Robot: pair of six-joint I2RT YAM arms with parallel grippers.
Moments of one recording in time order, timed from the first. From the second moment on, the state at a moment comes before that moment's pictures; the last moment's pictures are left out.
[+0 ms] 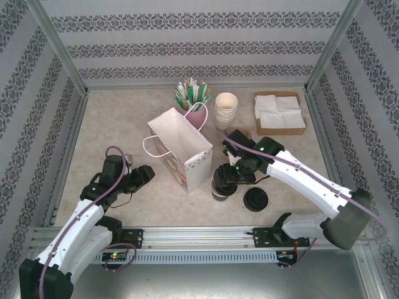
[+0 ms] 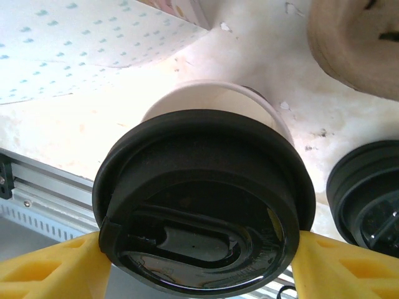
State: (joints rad) left arm -0.24 0.71 0.45 -0.55 0.33 -0.87; right arm 0.75 1.29 1.16 -1.19 -0.23 0.61
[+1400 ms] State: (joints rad) left arm -0.24 0.70 0.45 -0.57 0.32 -0.87; right arm 0.81 1.41 1.21 -1.23 -0.15 0.57
